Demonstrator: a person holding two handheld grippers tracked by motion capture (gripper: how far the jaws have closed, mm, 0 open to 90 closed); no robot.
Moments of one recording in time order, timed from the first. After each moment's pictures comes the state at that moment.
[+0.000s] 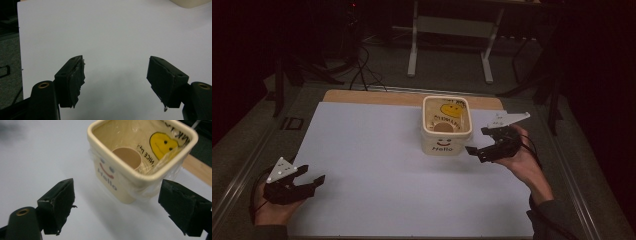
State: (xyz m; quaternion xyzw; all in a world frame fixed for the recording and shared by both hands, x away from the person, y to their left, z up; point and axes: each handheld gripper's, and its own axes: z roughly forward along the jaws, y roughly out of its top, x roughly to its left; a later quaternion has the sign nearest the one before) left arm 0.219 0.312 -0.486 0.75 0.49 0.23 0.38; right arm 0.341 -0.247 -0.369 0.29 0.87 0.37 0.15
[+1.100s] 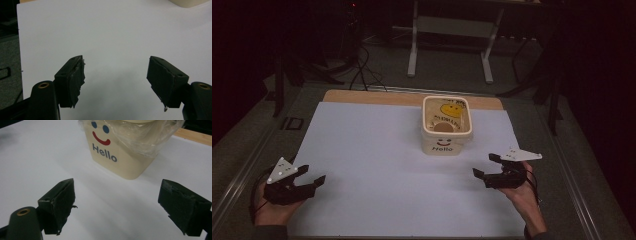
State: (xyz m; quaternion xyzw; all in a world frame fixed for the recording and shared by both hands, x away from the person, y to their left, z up) left arm 0.218 0.311 -0.486 0.75 0.48 0.23 0.38; right arm 0.298 -0.290 -0.455 0.36 0.81 0.44 0.15
